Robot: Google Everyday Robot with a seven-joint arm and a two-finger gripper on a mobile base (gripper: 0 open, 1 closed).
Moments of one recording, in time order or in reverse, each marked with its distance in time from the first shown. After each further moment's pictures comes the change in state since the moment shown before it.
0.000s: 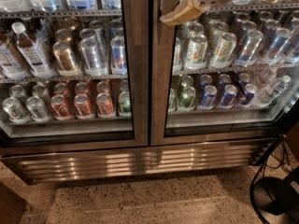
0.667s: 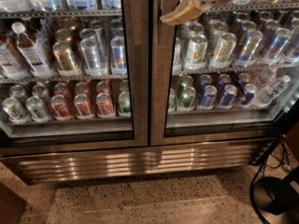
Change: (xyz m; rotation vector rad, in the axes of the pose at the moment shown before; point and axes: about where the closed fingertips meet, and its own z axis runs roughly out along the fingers) arm 0.000 -0.001 -0.001 0.009 -0.007 -0.009
